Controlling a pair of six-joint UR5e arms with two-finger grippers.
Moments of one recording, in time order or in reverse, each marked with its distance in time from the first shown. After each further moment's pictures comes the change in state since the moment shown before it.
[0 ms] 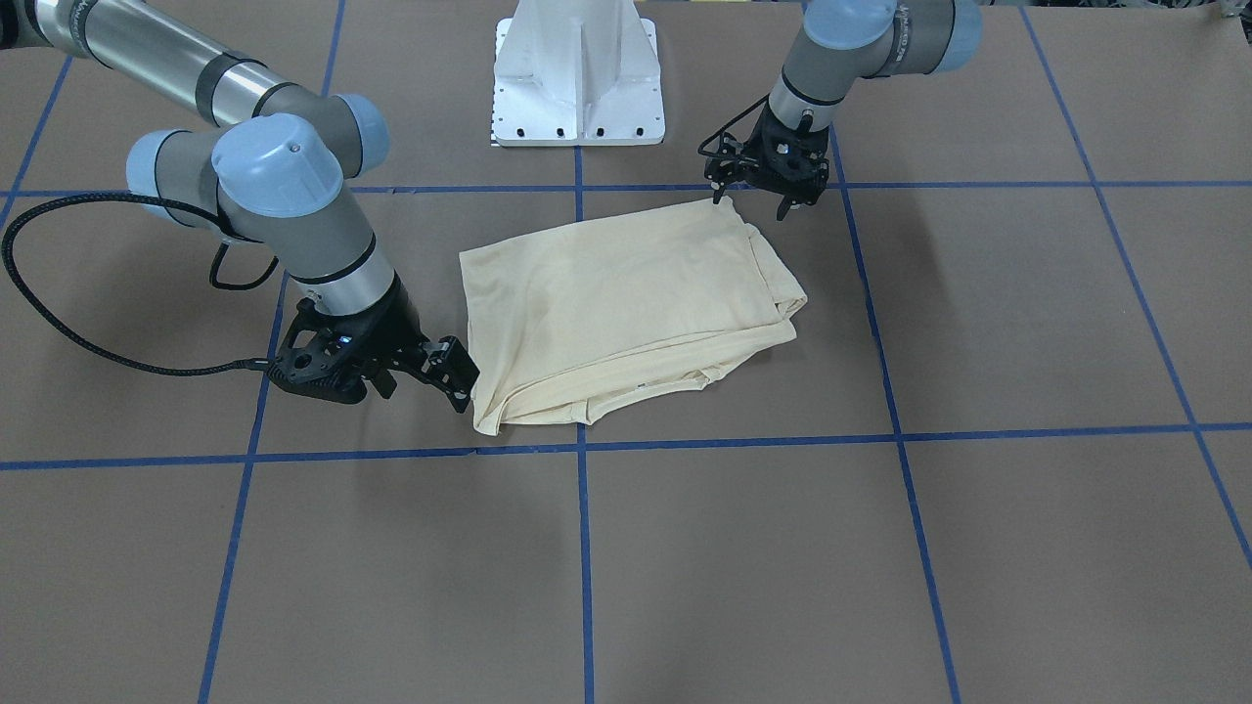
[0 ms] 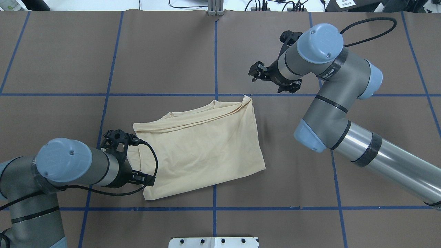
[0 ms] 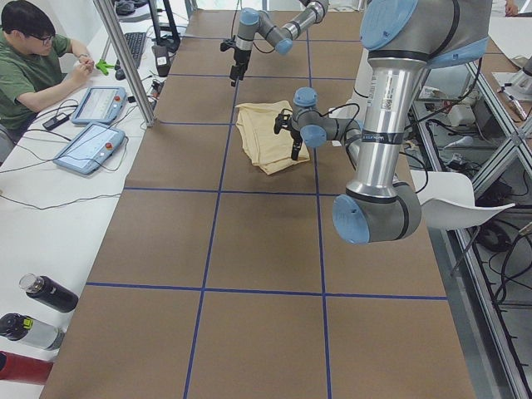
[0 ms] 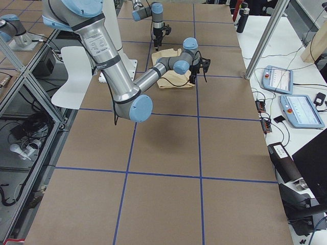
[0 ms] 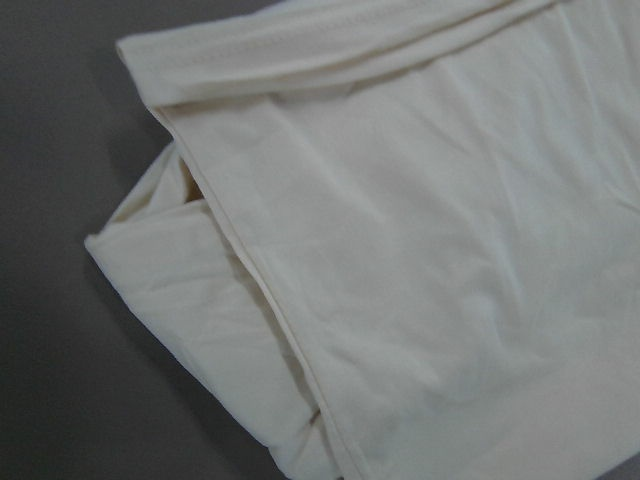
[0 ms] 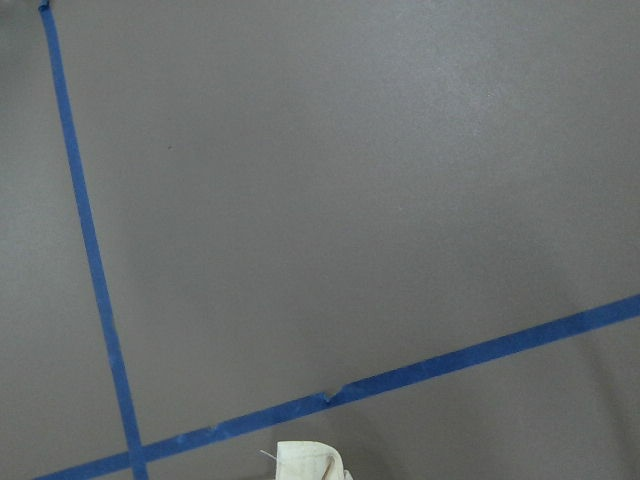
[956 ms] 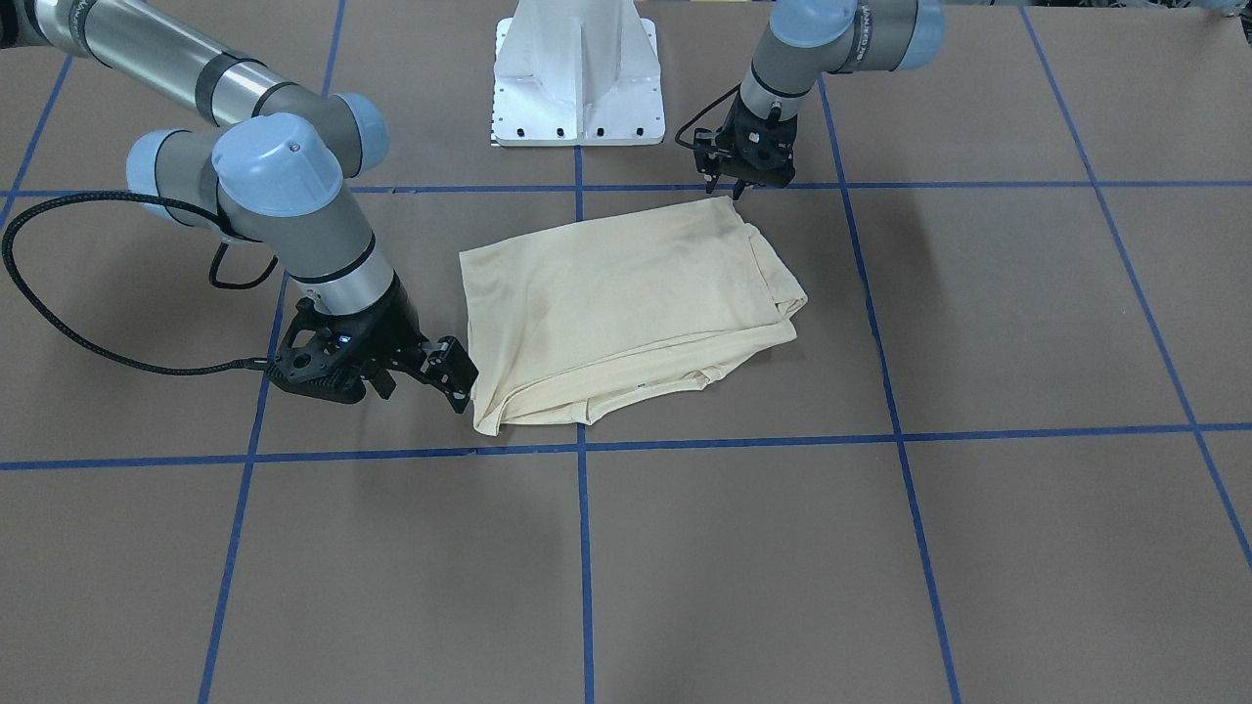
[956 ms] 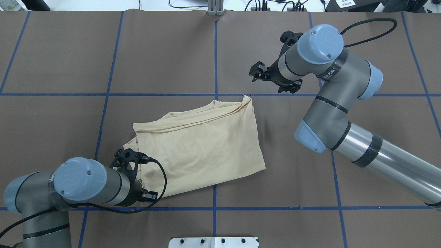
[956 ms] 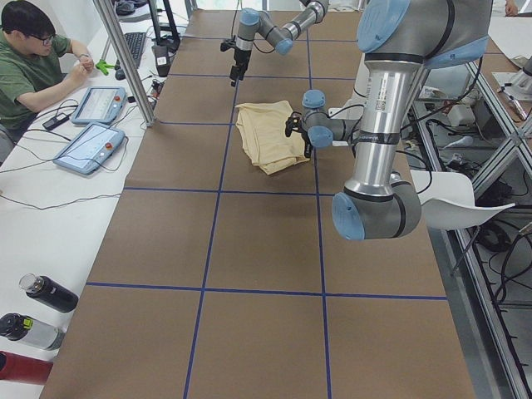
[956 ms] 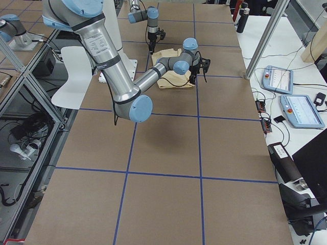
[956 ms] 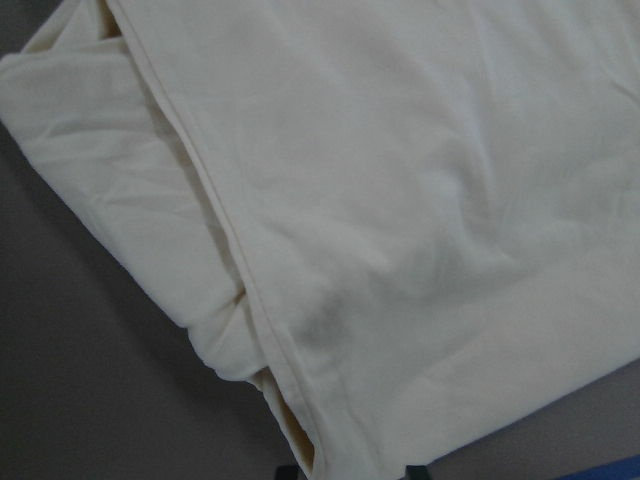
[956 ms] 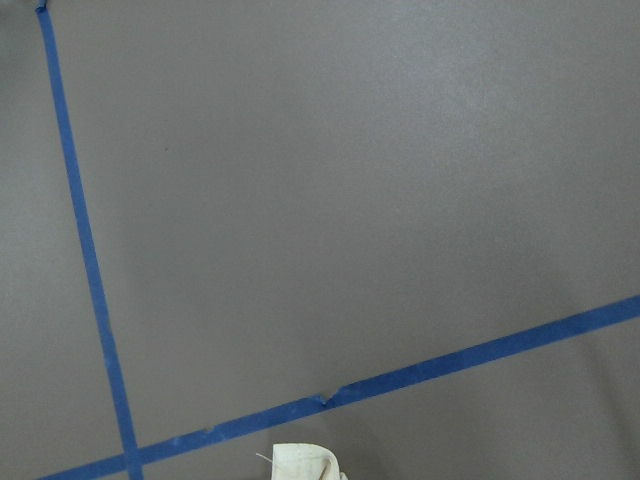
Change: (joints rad) left arm 0.074 -0.016 0.023 0.001 0.002 -0.074; right arm -0.001 -0.004 0.001 0.001 -0.005 0.000
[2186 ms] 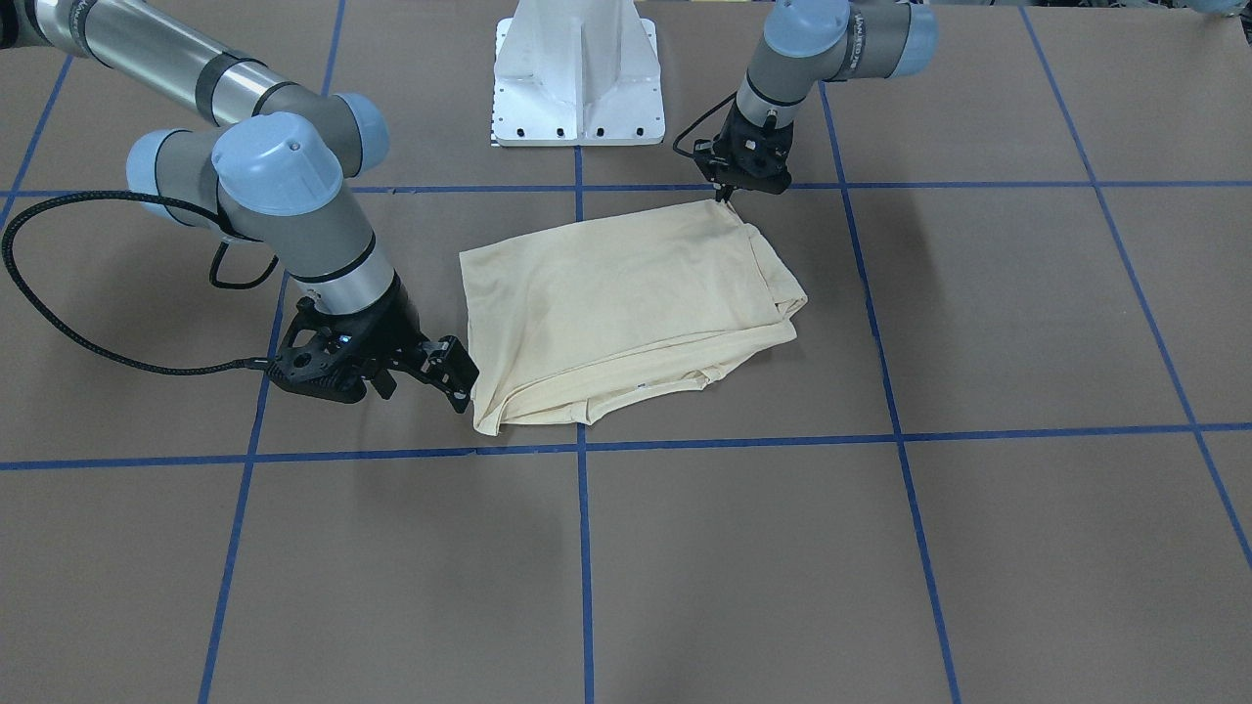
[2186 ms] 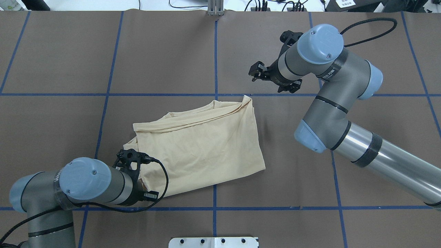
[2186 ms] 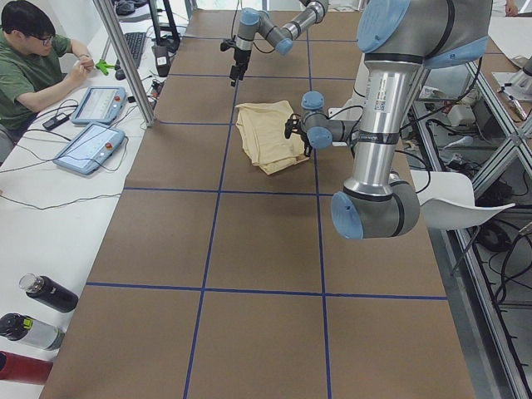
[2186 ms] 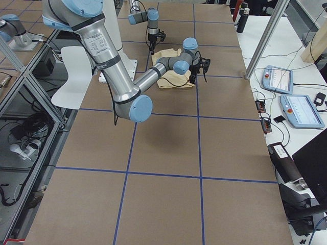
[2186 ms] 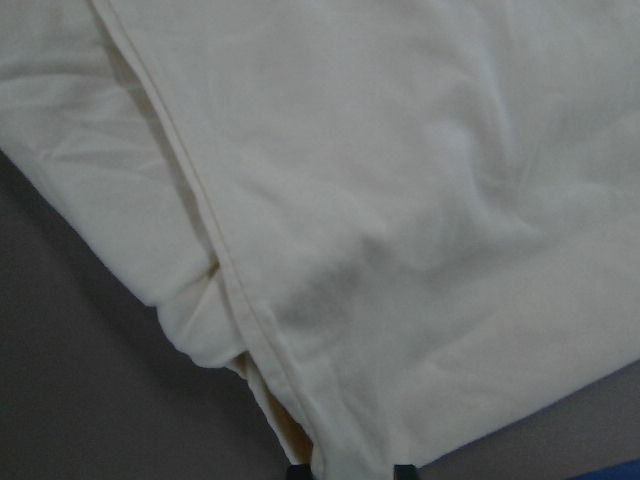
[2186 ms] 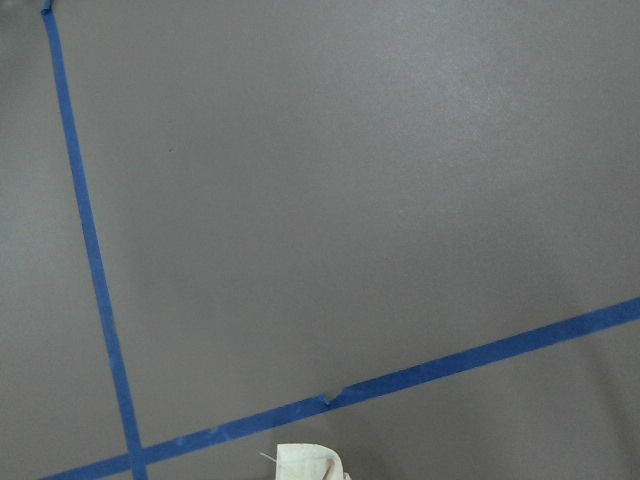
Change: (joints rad) left arm 0.000 -0.012 0.023 0.001 0.003 -0.003; right arm 0.000 0.001 0.001 0.002 -0.002 0.000
